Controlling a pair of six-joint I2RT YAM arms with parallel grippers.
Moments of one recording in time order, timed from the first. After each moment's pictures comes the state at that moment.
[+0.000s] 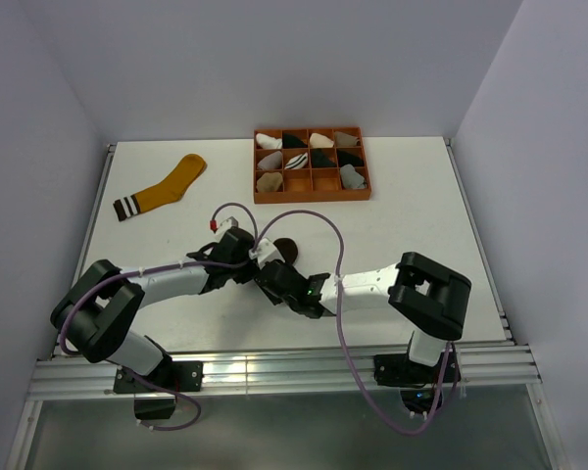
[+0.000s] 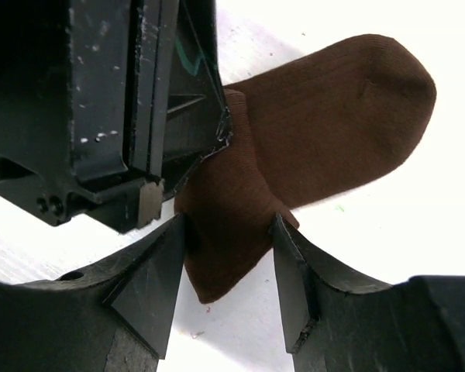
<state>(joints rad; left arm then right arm) -0.70 1.50 0.67 -0.03 -0.12 -1.08 1.14 1.71 0.83 0.09 0.47 0.21</state>
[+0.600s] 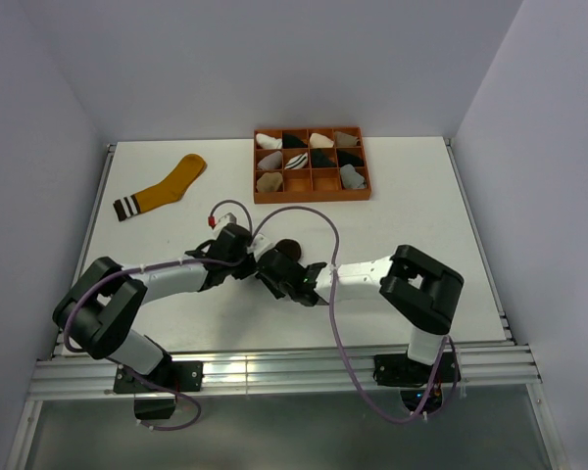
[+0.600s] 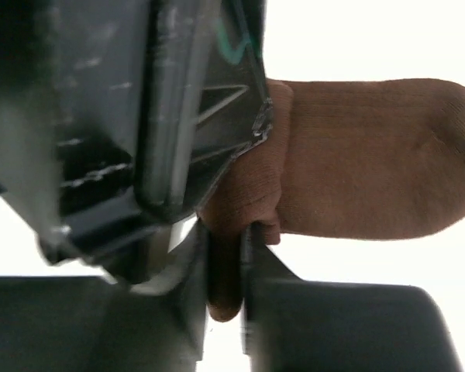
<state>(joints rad) -0.67 1.52 0.67 0.02 -0.10 -1.04 1.07 1.78 0.91 0.04 0.29 0.18</state>
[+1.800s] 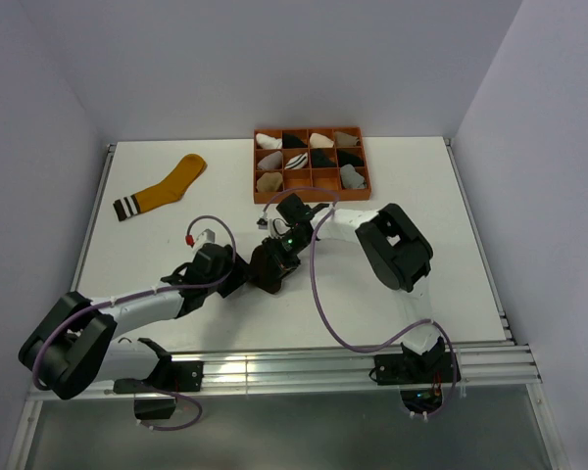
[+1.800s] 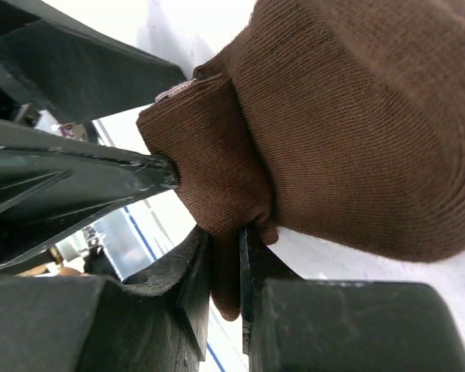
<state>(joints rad) -0.63 1.26 0.41 0.11 -0.09 -1.11 0.68 2.09 1.34 -0.48 -0.79 0.25</state>
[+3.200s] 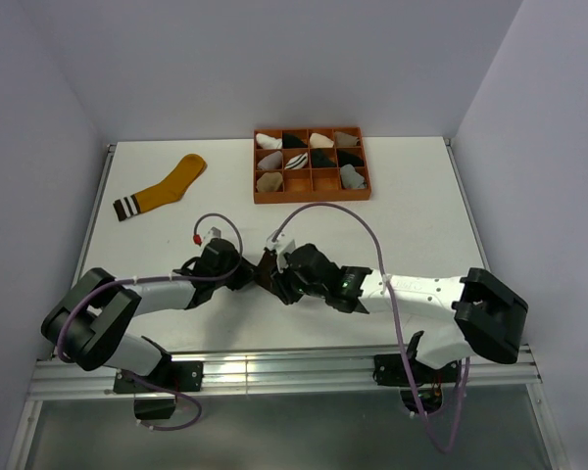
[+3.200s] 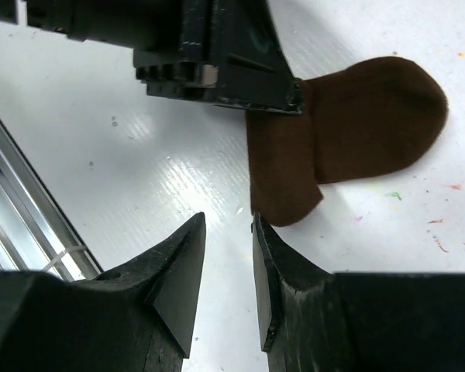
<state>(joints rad) -0.62 1.44 0.45 0.26 -0.03 -1.23 1.04 1.38 0.74 0.02 0.03 0.23</state>
